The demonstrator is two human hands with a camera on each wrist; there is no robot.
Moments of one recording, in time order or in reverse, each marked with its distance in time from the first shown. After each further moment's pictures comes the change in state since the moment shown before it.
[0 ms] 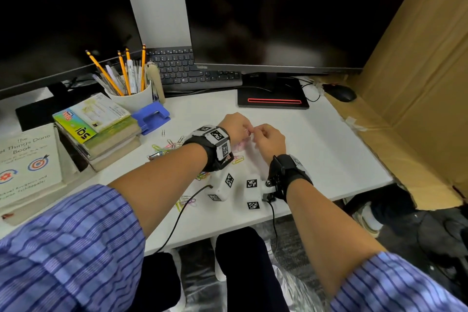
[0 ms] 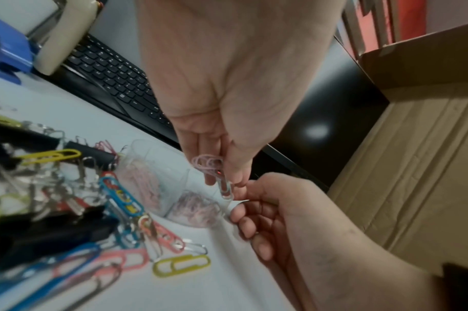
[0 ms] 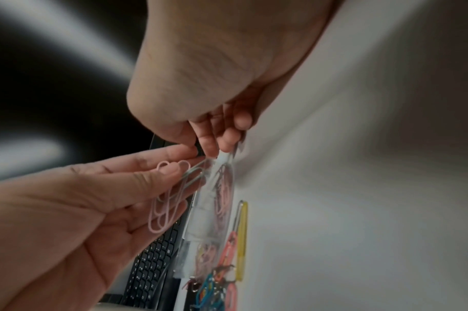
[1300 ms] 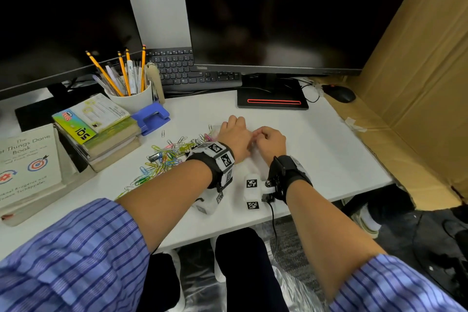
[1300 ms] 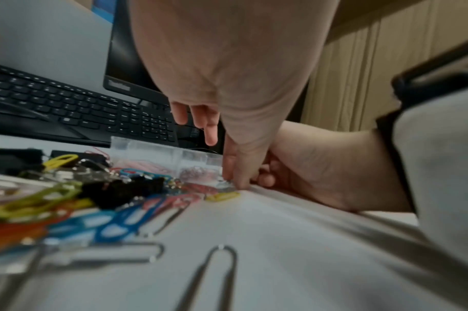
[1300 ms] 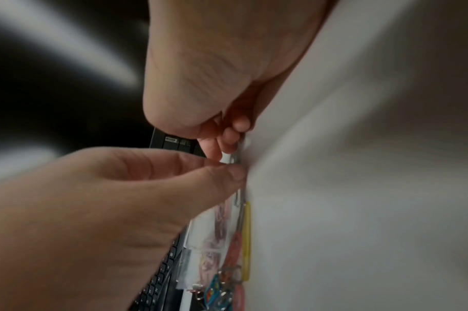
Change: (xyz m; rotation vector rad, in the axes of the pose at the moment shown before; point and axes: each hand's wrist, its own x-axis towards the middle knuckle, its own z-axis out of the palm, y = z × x) left_hand -0.021 0.000 0.024 0.595 0.092 0.151; right_hand -0.001 -0.001 -0.004 -0.018 0.020 -0.018
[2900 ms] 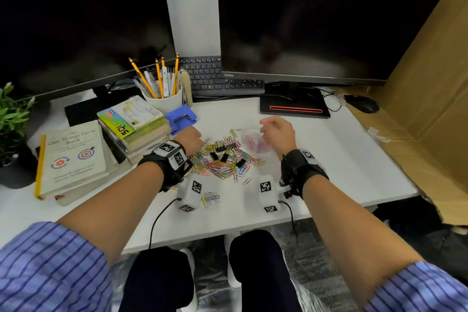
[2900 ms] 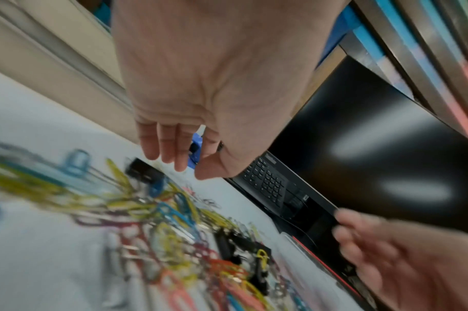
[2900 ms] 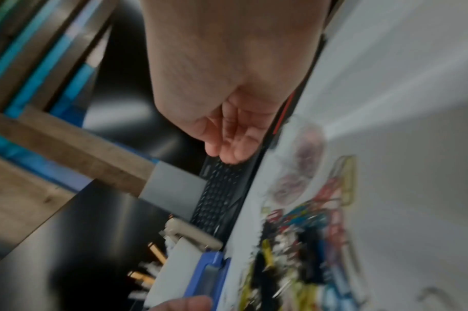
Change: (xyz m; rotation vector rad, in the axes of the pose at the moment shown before) left_hand -0.066 -0.128 -0.026 -0.519 -0.140 -0.614; right_hand -0.007 -0.051 0.015 0.301 -0.071 -0.003
